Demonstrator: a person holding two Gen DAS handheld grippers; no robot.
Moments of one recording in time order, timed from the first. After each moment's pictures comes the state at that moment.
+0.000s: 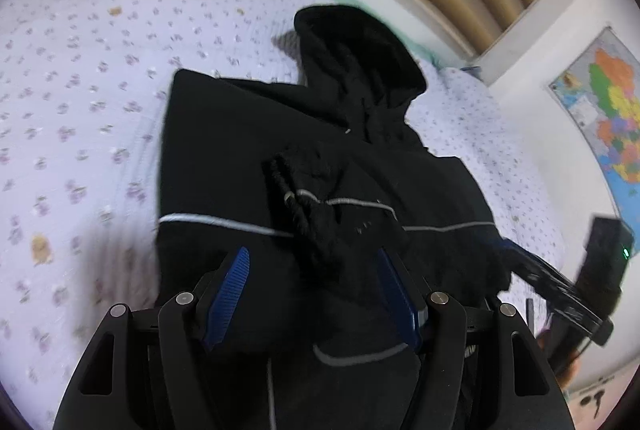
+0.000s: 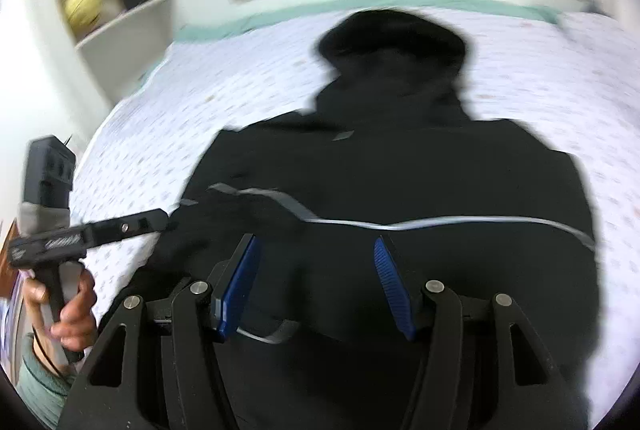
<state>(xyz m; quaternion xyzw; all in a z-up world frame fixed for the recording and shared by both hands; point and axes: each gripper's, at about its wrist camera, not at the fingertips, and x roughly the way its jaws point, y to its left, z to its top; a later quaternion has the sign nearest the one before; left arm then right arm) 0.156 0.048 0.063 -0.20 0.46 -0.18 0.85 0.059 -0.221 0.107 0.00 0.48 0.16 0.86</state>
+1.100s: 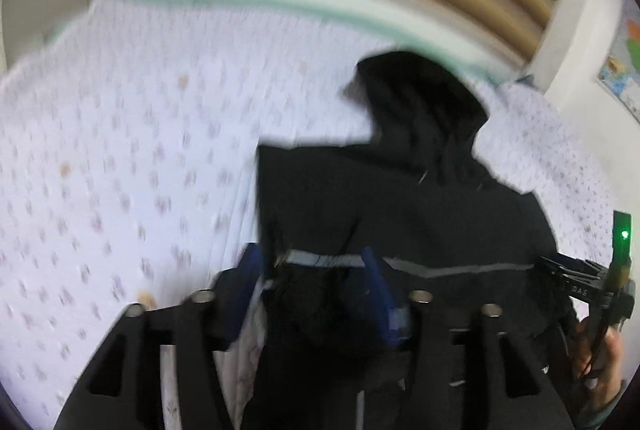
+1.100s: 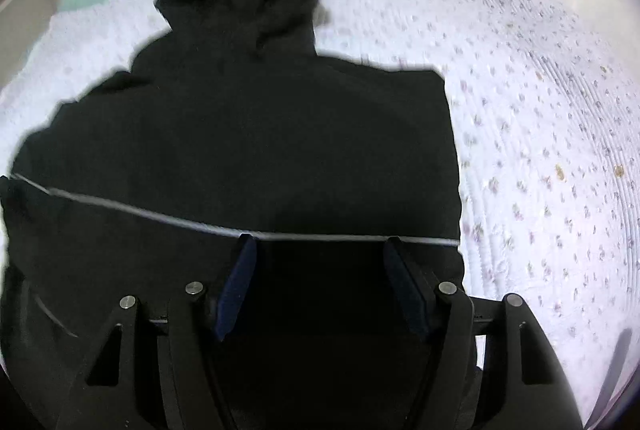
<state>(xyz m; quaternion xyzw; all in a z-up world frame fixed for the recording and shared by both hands) 0.148 0.063 0.102 -0.10 0.39 -0.06 0.91 0.123 -0.266 0.056 -0.08 0.53 0.03 0.84</state>
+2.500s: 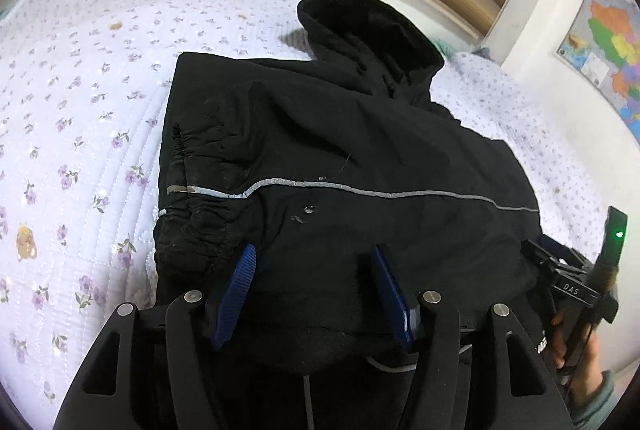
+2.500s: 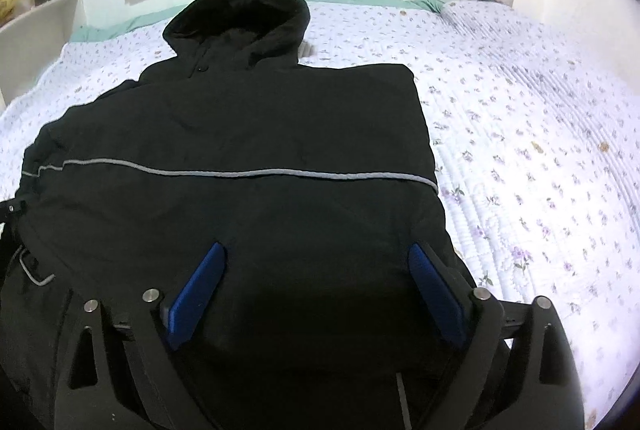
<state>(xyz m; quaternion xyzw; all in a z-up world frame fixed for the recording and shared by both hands) 0.138 0.042 0.008 -0.12 0.41 -0.17 0.89 0.035 -0.311 0.034 -0.07 0.45 0.00 0.89</state>
